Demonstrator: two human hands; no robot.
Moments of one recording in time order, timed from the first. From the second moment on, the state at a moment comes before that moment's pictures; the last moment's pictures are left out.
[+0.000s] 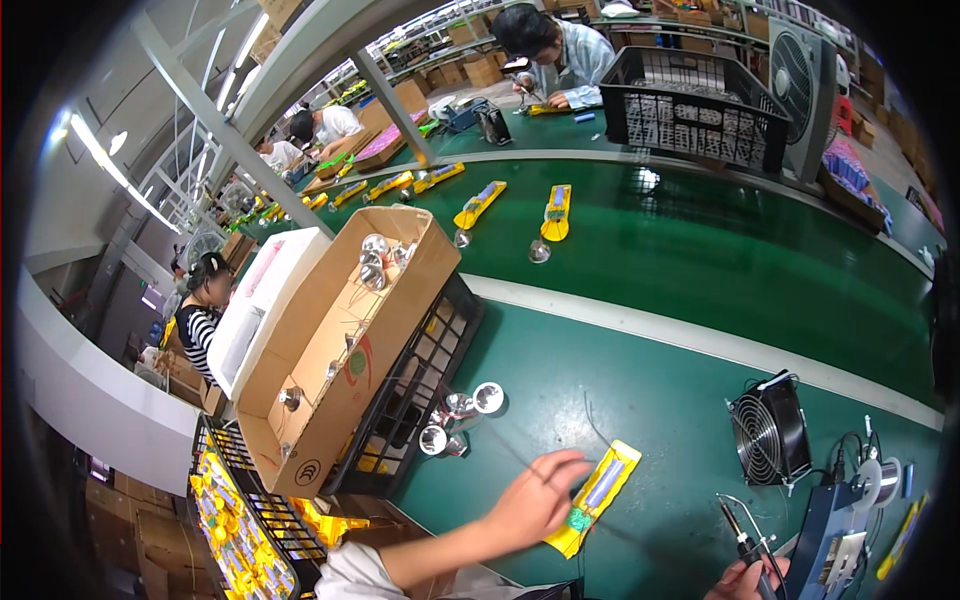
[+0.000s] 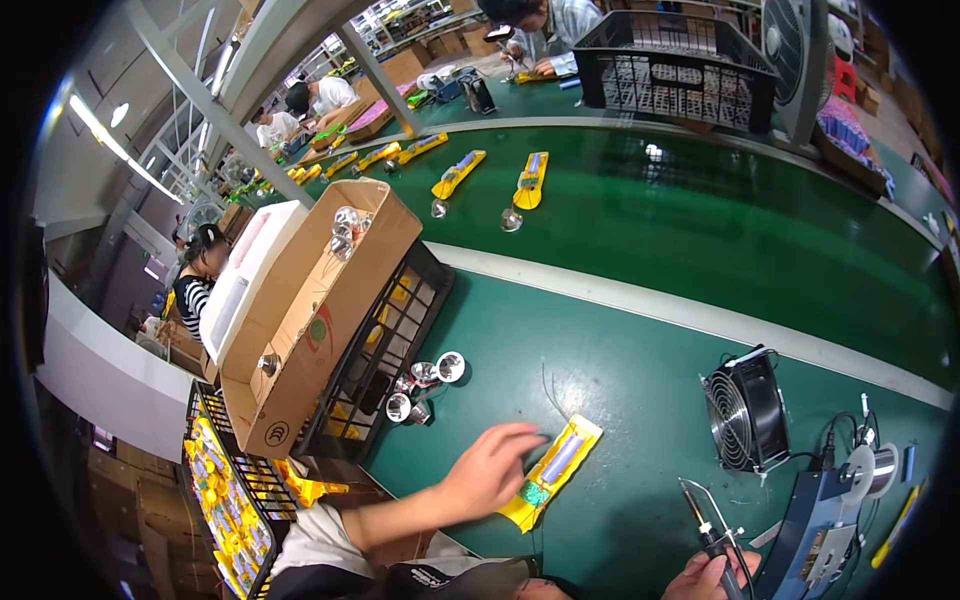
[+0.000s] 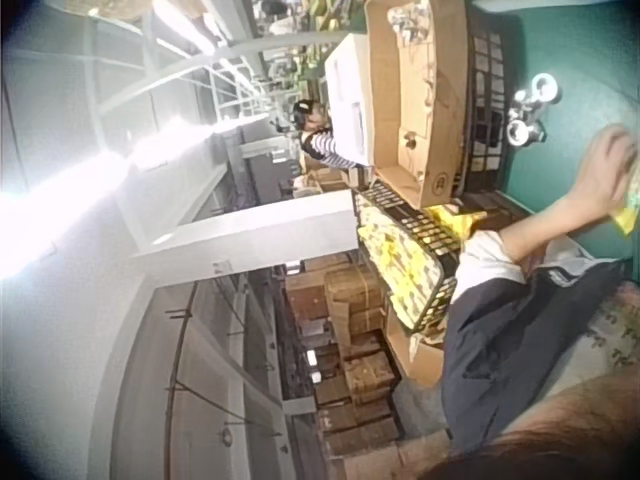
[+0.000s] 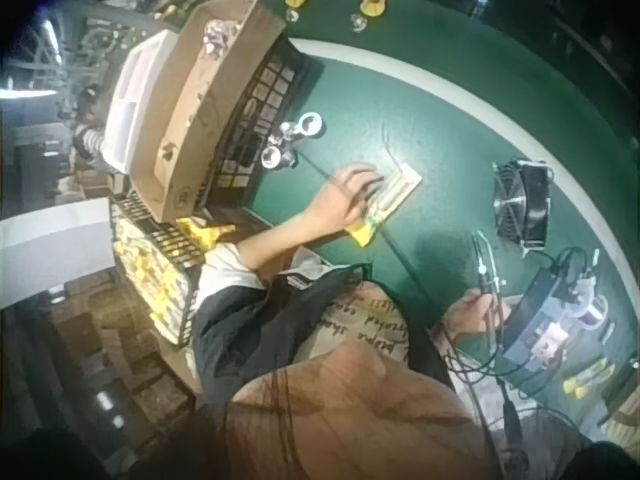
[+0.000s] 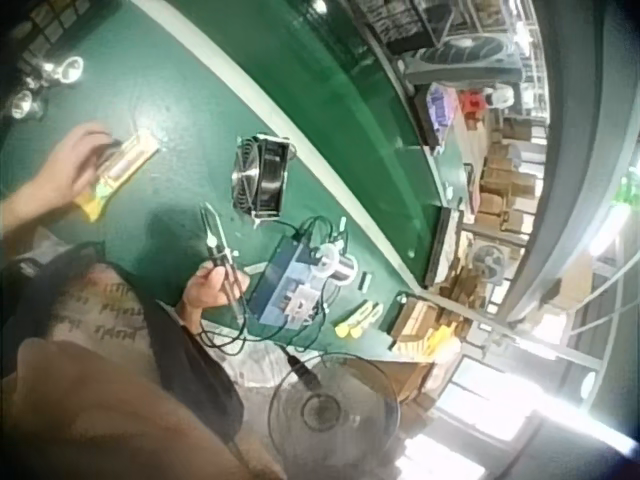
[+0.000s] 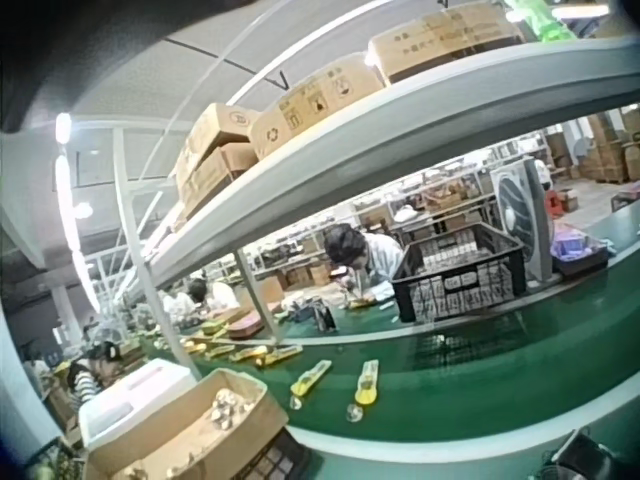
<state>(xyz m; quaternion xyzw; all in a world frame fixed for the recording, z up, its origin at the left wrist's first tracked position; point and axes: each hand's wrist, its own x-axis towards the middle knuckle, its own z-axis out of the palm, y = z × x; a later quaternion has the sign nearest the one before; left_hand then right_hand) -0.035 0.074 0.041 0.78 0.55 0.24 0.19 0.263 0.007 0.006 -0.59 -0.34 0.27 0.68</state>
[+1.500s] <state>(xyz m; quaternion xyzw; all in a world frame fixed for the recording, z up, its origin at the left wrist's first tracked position) -0.174 0.096 0.055 0.82 0.57 0.05 -0.02 0.214 0.036 0.021 -0.54 -0.35 0.27 0.72</state>
